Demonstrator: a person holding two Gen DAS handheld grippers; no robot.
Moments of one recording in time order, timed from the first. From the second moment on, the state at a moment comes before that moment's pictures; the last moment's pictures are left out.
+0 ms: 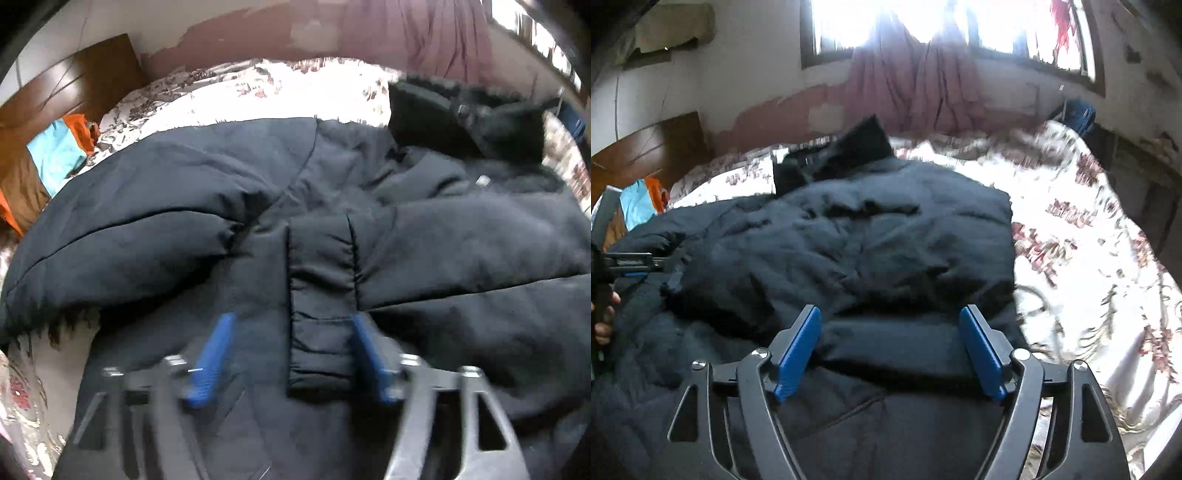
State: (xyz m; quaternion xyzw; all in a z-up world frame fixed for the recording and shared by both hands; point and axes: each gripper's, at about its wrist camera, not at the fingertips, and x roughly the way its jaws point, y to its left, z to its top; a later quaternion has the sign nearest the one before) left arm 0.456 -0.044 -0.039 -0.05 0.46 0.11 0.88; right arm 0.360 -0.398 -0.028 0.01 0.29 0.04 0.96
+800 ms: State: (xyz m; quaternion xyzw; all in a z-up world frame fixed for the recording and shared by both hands) left arm 0.274 0.218 -0.071 -0.47 0.26 0.05 0.84; right arm 0.268 -0.266 0.034 -0.13 0.34 0.00 0.93
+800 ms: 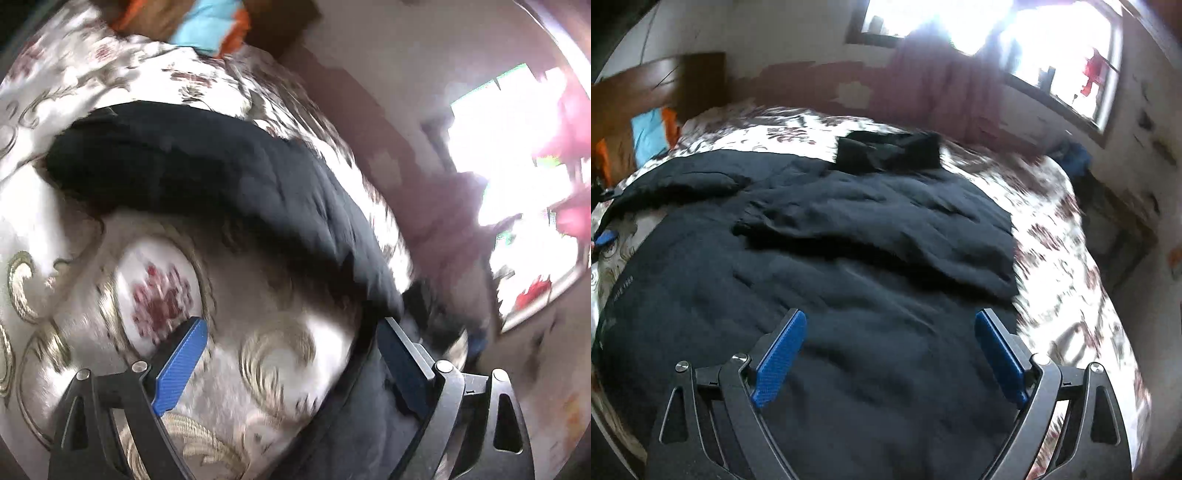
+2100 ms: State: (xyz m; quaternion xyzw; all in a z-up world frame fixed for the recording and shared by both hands) left arm 0.300 0.265 0.023 -0.33 0.11 0.02 0.94; right arm 0.376 -0.195 -0.004 -0.06 0.36 0.01 0.93
